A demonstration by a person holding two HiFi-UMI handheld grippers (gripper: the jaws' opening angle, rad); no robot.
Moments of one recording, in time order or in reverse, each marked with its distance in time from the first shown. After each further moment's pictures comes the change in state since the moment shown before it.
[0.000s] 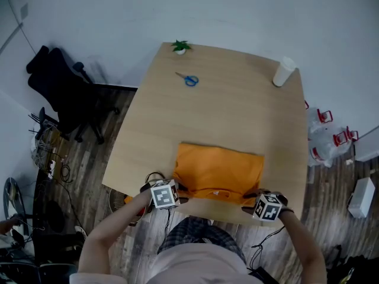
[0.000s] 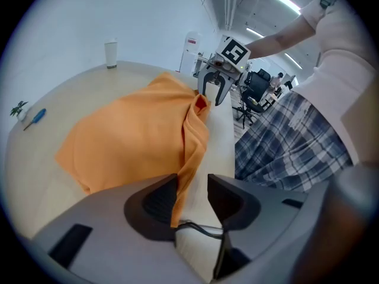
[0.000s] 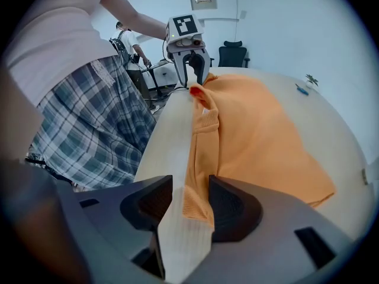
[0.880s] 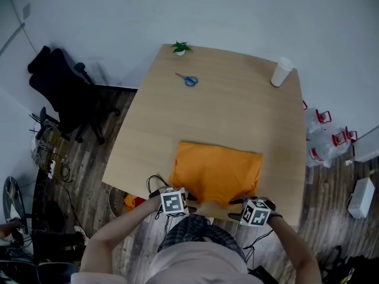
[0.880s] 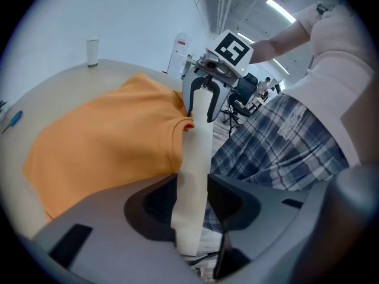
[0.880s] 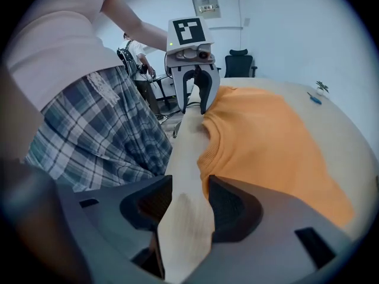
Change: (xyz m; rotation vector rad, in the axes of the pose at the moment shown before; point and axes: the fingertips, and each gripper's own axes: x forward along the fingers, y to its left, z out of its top) left arm 0.026 -0.055 0.025 0.020 -0.018 -0.126; right arm 0.018 0.042 0.051 -0.012 -0.098 0.066
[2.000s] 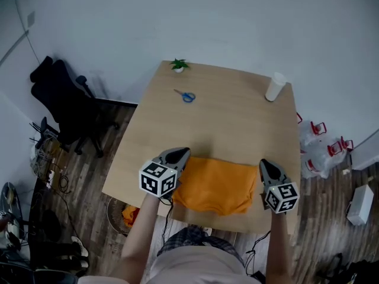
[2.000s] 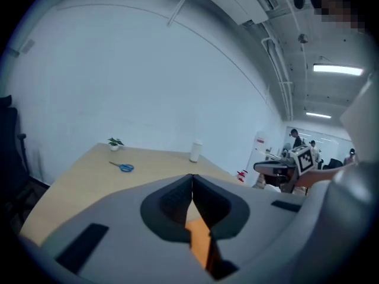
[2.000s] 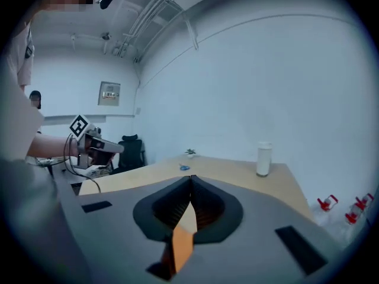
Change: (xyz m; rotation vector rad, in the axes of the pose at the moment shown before) left arm -0.243 0.157 0.108 -0.444 -0.909 0.735; right arm -0.251 -0.187 0.037 0.560 -0.803 -0.915
